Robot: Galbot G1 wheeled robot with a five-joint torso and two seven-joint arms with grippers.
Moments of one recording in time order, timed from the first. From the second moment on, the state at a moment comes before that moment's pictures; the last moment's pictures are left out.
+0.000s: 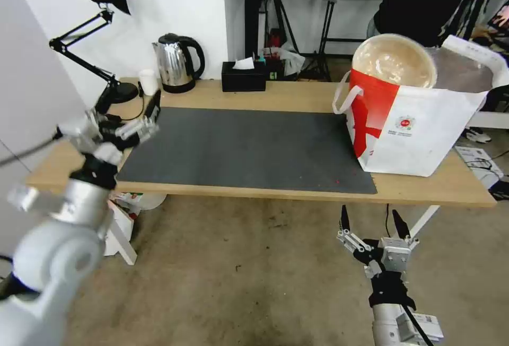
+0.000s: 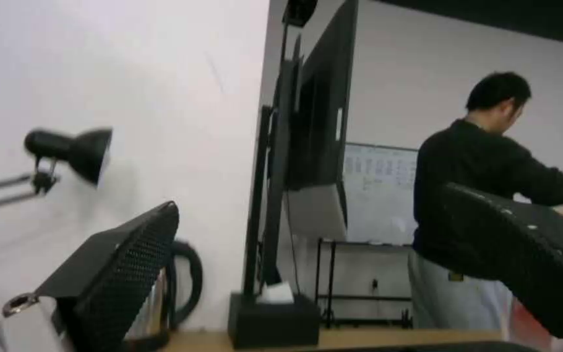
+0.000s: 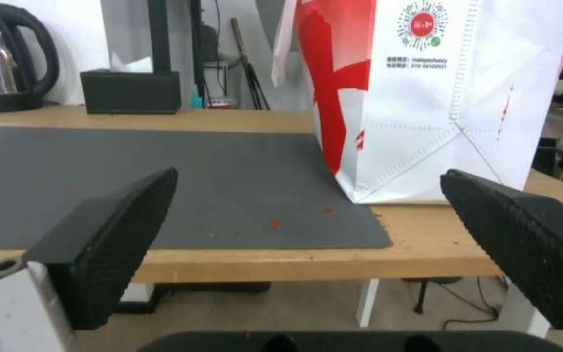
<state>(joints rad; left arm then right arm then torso) 1.45 -1.14 -0.66 -2.30 -0.67 -0.13 0.07 -1.77 0.91 0.15 2.31 0.11 0.19 0.82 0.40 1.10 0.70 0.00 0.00</state>
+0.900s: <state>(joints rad) 1.69 -1.42 -0.59 -2.22 -0.32 -0.33 0.16 -1.77 0.91 0.15 2.31 0.11 0.19 0.82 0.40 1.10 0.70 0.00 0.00</state>
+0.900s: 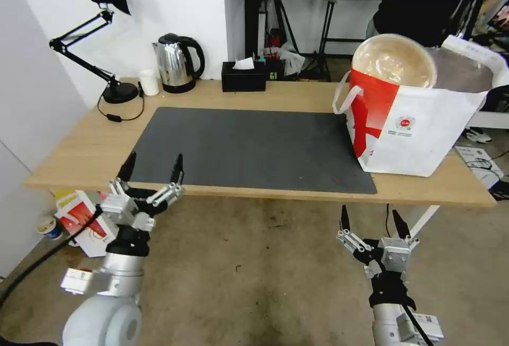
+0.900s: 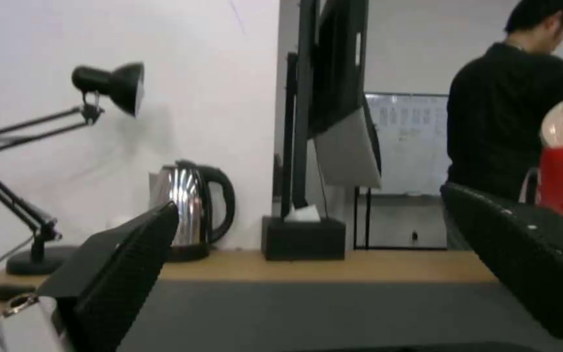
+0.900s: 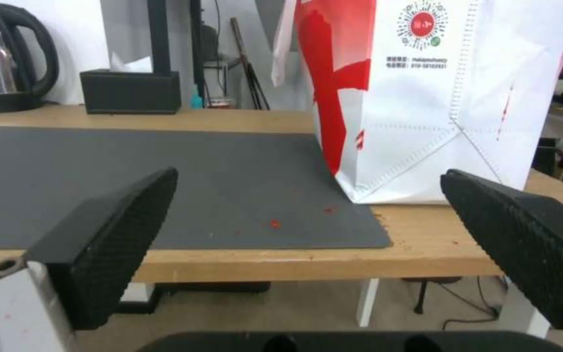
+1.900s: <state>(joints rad) 1.76 -1.48 -0.57 -2.07 -0.23 -0.44 0.18 -1.77 0.91 0.15 2.31 0.11 0.19 0.82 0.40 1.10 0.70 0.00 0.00</state>
